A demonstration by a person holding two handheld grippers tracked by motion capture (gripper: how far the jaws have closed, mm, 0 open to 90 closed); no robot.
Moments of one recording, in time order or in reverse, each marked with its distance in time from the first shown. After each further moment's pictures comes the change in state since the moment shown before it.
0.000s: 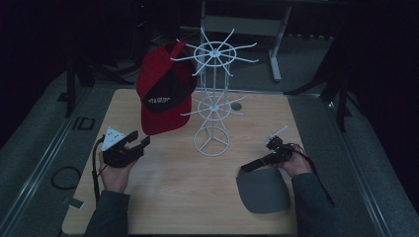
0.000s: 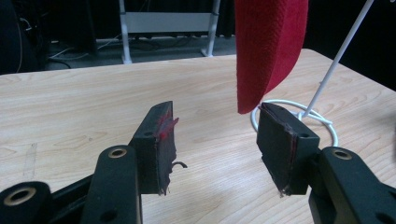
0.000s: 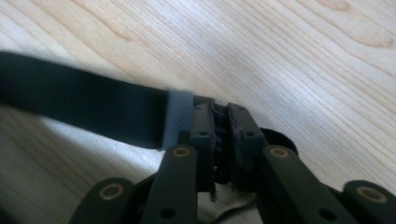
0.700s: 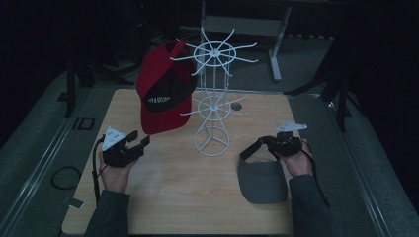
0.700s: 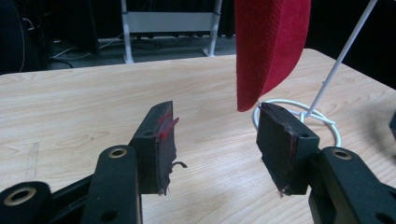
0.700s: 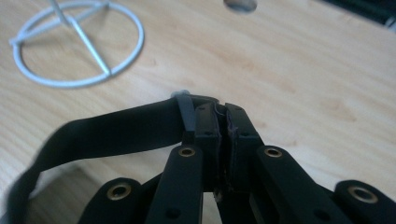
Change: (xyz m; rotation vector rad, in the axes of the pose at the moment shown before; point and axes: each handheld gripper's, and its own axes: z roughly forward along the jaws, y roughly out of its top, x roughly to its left) left arm 0.001 0.000 0.000 0.001 0.006 -0.001; right arm 0.002 -0.002 -0.042 -0.470 -0.103 0.070
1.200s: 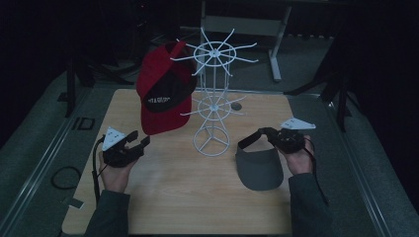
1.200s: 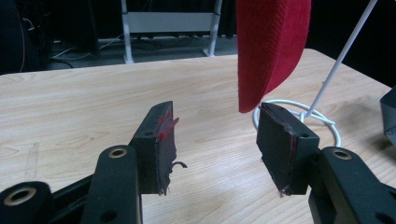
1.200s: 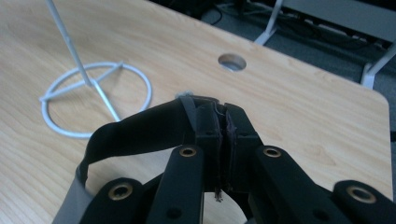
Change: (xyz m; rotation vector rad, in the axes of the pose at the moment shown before) left arm 0.000 0.000 0.000 -0.002 0.000 0.000; right arm 0.005 0.016 -0.023 -0.183 -0.010 0.009
